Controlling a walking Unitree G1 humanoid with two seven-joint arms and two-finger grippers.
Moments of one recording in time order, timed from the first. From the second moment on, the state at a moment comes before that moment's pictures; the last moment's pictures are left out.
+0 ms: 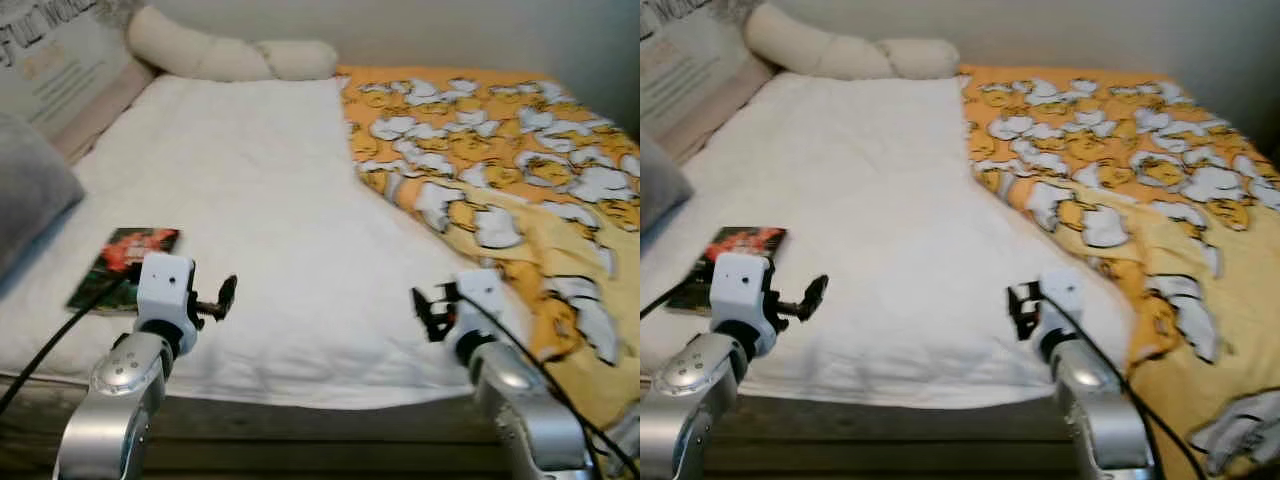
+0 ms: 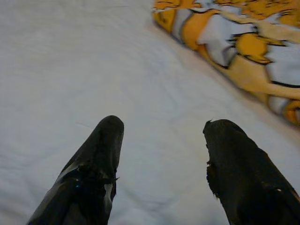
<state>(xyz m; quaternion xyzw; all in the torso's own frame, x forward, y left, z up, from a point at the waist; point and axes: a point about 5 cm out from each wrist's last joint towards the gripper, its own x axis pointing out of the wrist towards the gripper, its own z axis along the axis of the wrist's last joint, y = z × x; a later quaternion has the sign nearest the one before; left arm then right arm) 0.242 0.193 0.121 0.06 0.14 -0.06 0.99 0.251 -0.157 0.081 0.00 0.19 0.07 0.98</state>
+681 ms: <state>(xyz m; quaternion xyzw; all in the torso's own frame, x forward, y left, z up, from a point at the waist) 0.241 0.199 0.117 0.07 0.15 -0.05 0.99 0.257 -0.145 0.085 0.01 0.18 0.09 0.98</state>
